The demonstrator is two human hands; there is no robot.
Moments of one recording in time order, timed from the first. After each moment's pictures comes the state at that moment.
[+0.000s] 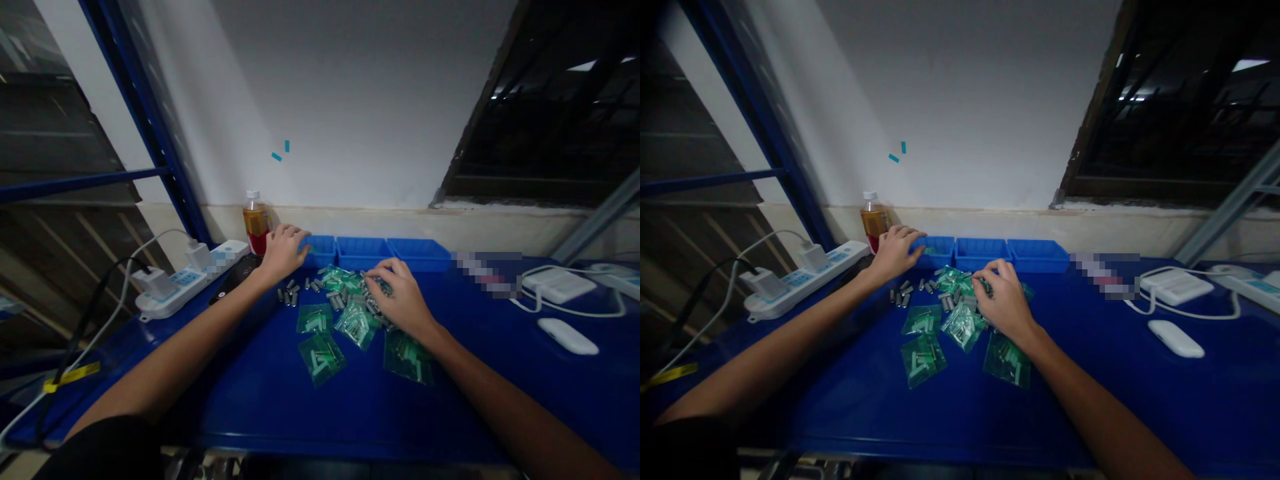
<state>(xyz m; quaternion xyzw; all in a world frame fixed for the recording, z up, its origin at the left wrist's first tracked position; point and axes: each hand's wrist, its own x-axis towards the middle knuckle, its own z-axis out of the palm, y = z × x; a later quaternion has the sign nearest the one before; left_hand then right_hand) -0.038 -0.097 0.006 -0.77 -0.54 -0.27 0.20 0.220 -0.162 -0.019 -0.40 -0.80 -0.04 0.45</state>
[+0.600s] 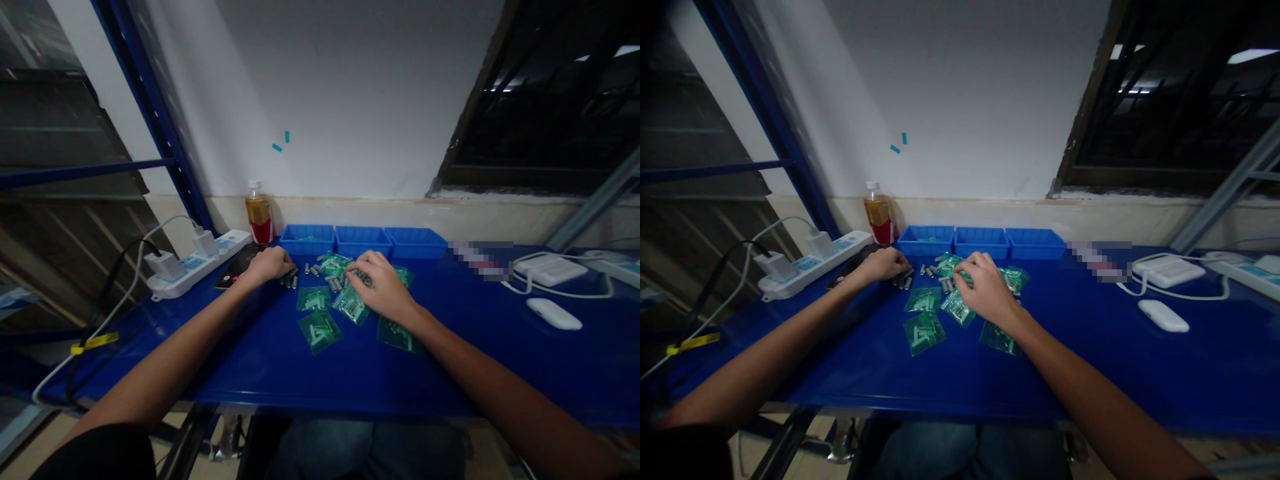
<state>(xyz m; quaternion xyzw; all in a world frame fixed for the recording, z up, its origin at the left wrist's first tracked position) -0.066 -0.121 -0.013 -0.73 -0.67 -0.10 -0.04 0.202 -0.180 -0.018 -0.36 -0.84 0.00 0.40</state>
